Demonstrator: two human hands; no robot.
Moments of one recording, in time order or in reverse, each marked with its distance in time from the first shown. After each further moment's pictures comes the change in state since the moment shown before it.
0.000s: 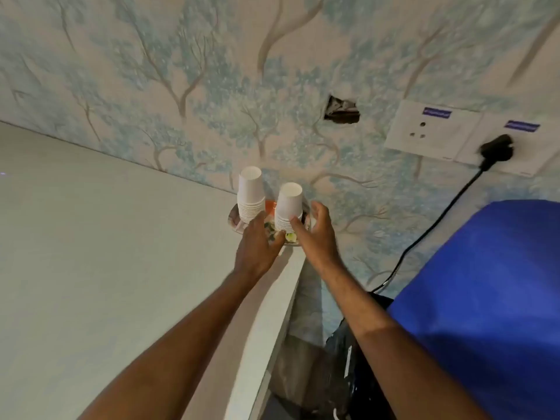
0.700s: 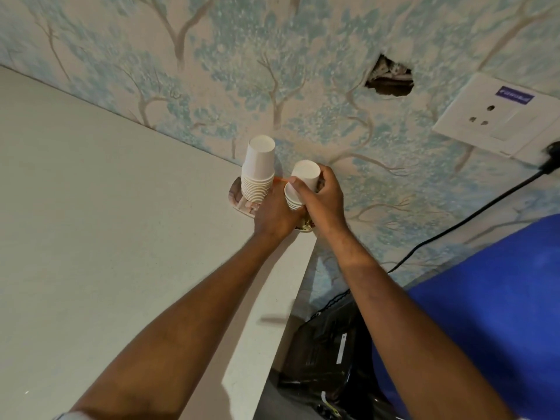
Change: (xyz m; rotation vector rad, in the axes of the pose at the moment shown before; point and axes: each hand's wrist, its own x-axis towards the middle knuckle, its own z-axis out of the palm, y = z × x) left_hand 0.056 -0.011 0.031 -0.119 -0.012 -0.021; right_hand 0.066 0.009 0.036 -0.031 0.041 -0.048
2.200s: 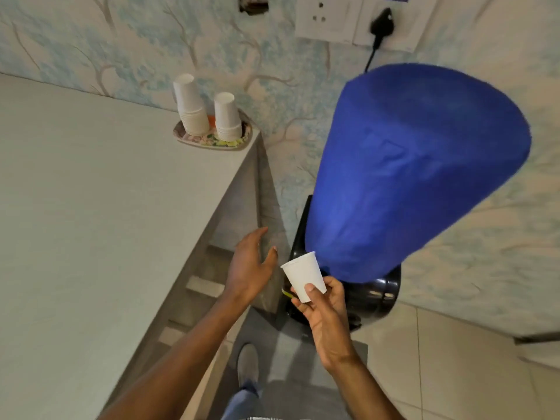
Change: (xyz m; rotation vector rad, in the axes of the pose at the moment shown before) left_hand -0.345 0.083 0.068 0.134 -0.203 -0.200; right_hand -0.420 0.140 -0.208 0.943 0.037 0.568
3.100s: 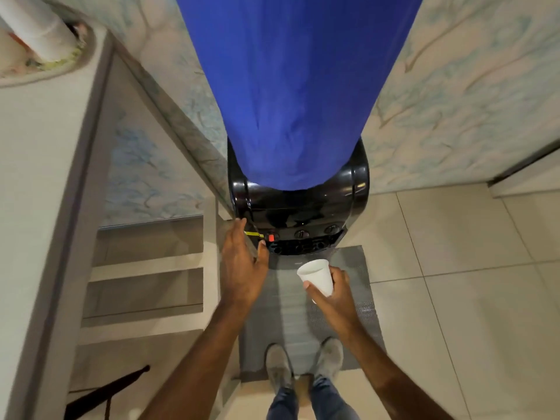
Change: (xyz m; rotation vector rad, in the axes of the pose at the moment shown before) left_hand -0.059 -0.083 0.145 0.158 -0.145 0.038; right_hand -0.009 0.162 -0.186 -0.658 0.372 0.043
